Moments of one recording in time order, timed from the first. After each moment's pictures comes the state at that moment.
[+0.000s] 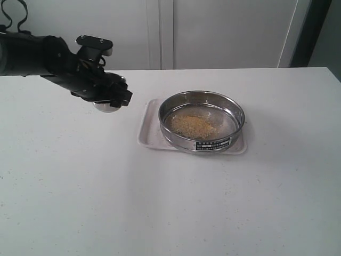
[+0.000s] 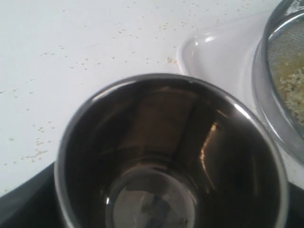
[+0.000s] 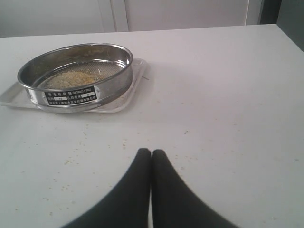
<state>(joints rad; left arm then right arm) -0.39 1.93 -1.40 -0.21 0.36 0.24 0.13 0.01 -0.01 0.03 0.36 0.11</state>
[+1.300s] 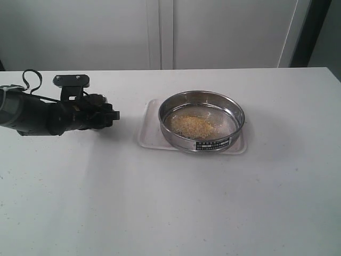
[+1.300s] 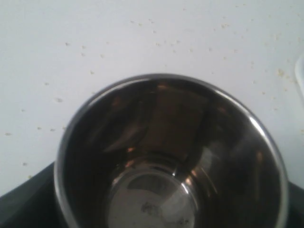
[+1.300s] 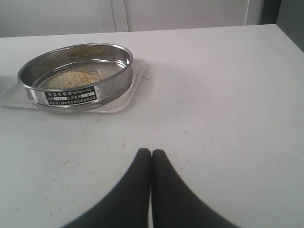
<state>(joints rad) -0.34 2.09 -1.14 -0.22 -0.28 0.00 0.13 0.01 -0.01 0.03 0.36 0.11</state>
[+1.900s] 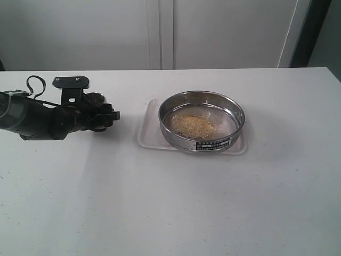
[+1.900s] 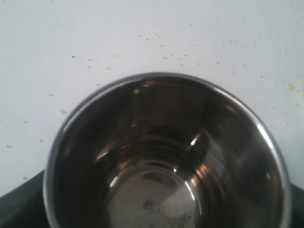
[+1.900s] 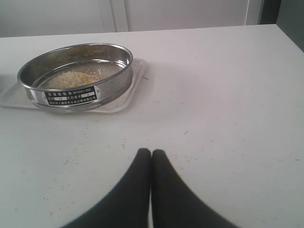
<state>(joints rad) -0.34 2.13 -1.14 -0.22 -0.36 -0.01 0.13 0.01 -0.01 0.03 0.36 0.11</state>
